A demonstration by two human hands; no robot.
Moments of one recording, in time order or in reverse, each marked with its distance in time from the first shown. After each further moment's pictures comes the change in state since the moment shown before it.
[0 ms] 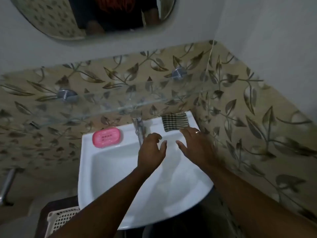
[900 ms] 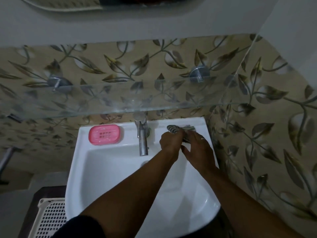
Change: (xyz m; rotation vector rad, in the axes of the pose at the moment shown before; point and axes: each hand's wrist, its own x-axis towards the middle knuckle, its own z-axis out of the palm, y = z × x) left_hand 0.103 0.030 0.070 -0.647 -0.051 -0.889; right_hand 0.042 0.034 0.076 0.192 -0.192 0.162
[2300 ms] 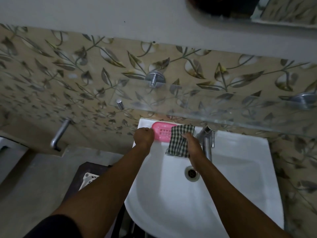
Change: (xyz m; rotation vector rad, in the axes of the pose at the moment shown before) left_hand 0.088 -0.035 -0.294 0.052 0.334 0.014; right_hand 0.045 -0.243 0.073 1.058 -0.452 0.736
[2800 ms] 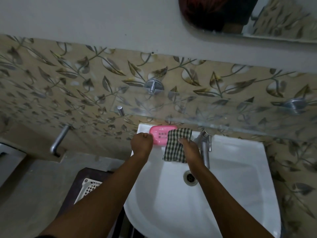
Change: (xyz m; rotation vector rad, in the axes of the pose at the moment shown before) left_hand -0.013 -0.007 -0.009 -0.023 0.085 0.128; right_hand -0.041 -0.016 0.007 -0.076 0.011 -0.121
